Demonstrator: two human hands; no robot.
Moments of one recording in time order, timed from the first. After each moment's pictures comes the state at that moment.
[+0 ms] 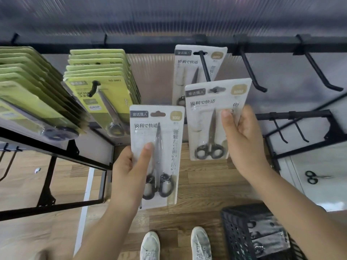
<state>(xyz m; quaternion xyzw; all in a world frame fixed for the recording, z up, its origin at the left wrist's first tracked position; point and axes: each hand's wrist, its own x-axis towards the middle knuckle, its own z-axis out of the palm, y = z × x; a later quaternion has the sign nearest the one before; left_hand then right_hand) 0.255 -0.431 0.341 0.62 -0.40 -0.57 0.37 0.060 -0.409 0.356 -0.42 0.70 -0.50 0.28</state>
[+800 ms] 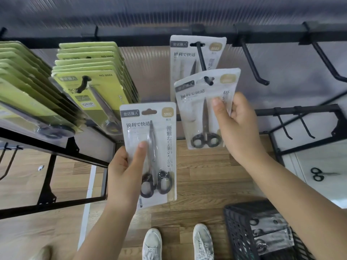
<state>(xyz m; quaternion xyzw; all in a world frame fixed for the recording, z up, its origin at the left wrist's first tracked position) 0.253 -0.432 0.331 0.64 -0.39 -0.55 0.37 0.055 -0.430 0.353 -0.44 0.72 -0.48 0.26</state>
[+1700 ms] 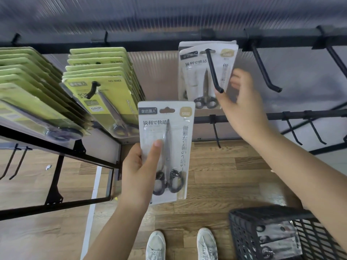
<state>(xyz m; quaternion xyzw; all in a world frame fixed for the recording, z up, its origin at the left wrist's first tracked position) 0.240 -0.438 0.337 0.62 -0.40 -0.57 0.37 0.030 -0.471 0.350 -0.51 0.75 -0.37 0.21</state>
